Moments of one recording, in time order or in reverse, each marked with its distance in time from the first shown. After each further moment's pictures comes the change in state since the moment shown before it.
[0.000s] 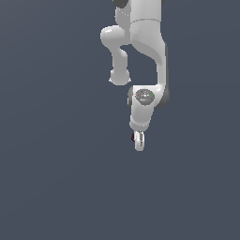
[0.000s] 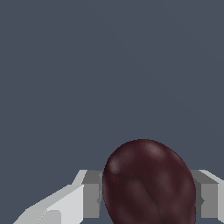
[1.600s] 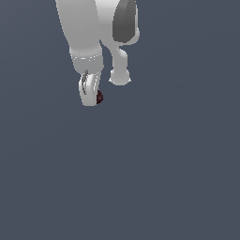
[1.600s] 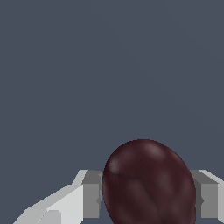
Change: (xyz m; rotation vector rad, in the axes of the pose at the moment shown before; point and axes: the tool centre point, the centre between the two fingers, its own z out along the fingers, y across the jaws) arm 0.183 0.023 -0.266 0.000 -0.002 0.005
